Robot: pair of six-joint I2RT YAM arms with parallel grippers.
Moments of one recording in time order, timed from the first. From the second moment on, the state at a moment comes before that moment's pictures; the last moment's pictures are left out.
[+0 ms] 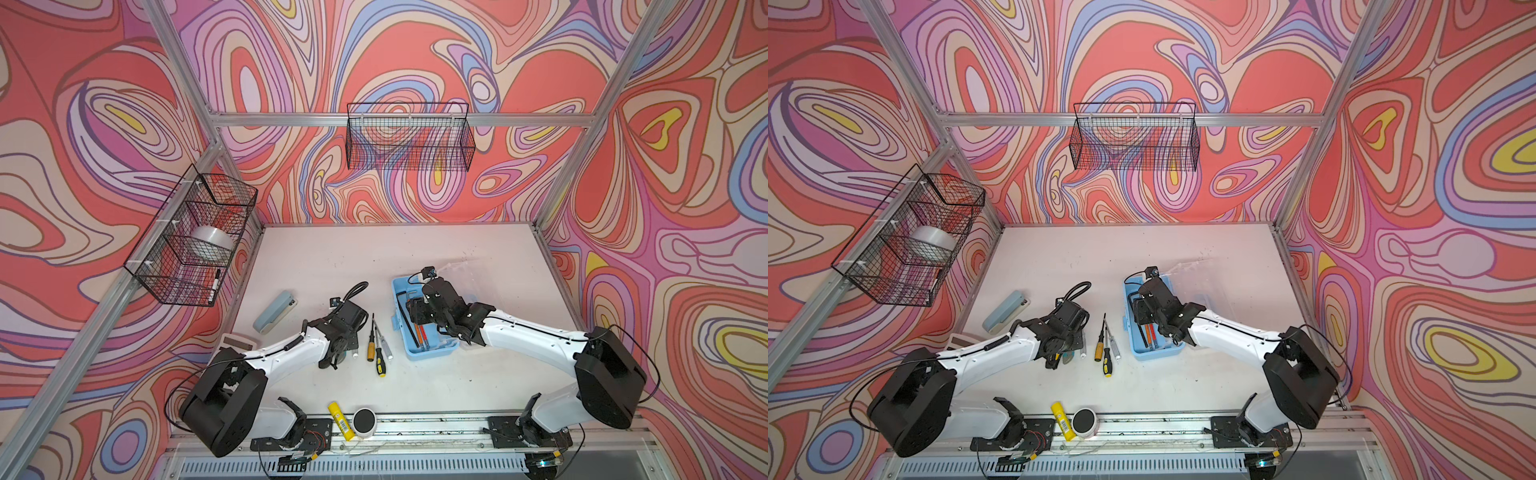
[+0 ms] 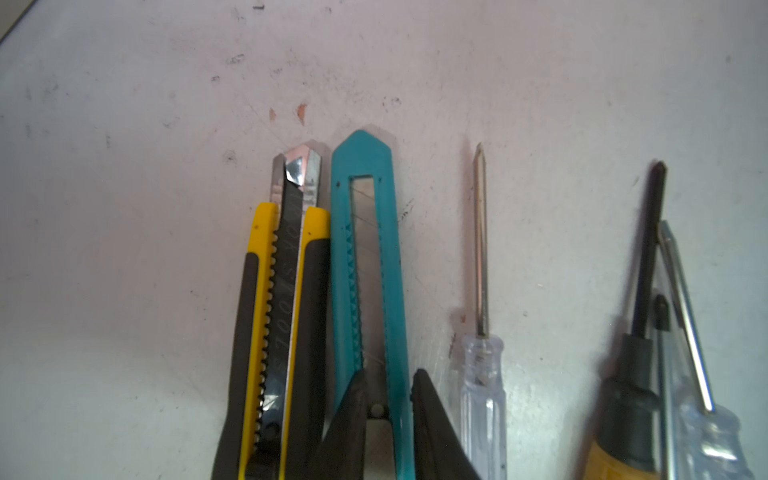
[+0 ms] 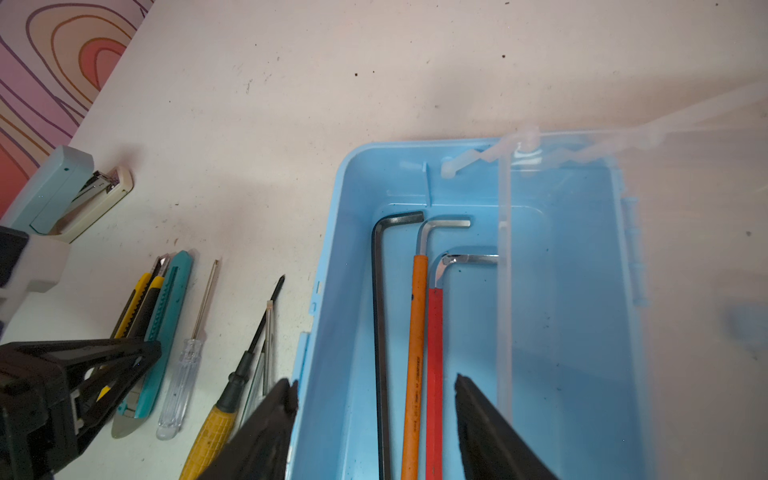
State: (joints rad) left arm -0.59 1.35 0.63 -0.49 -0.33 -0.72; right arm 0.79 1.50 0.93 -0.17 0.17 0.51
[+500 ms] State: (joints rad) left arm -0.56 1.39 0.64 -0.49 -0.34 -0.72; right arm 0.78 1.51 0.92 -0.17 0.17 0.51
